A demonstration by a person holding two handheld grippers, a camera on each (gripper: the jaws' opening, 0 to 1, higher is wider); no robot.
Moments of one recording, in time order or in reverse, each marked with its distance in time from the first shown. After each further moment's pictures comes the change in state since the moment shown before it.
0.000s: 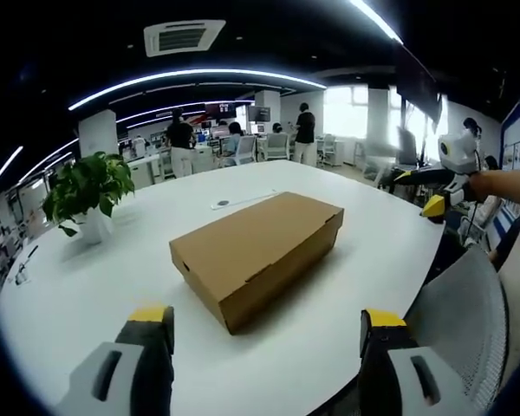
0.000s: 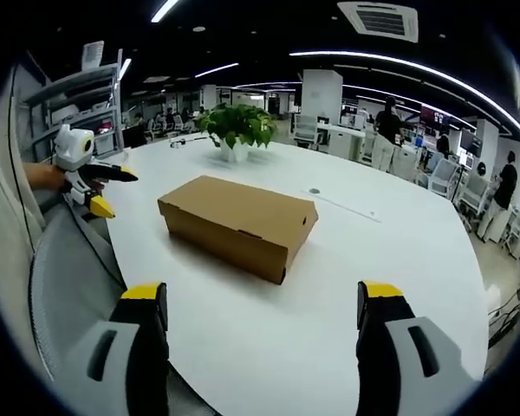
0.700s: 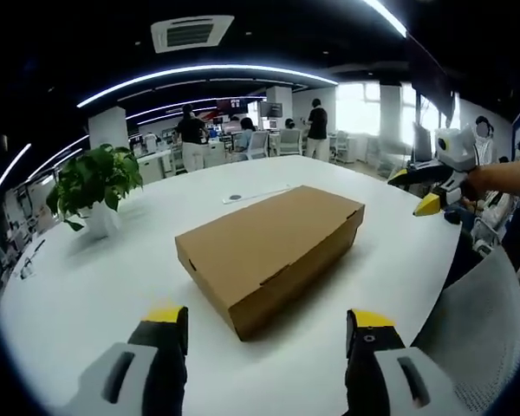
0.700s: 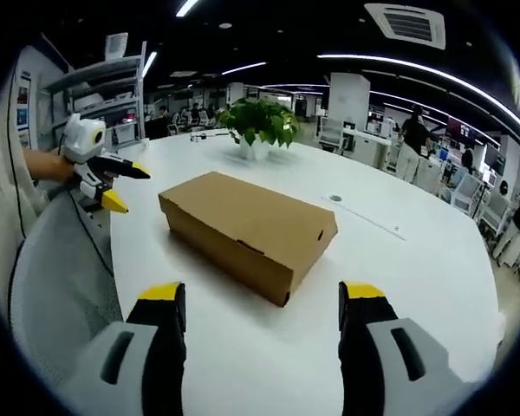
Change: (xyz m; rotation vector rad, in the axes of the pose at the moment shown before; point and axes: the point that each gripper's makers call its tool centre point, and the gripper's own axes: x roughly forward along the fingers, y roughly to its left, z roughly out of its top) left arm 0.029 0.022 -0.006 -0.021 0.015 0.070; right arm 0.058 -0.007 0.006 -0.083 -0.001 0.116
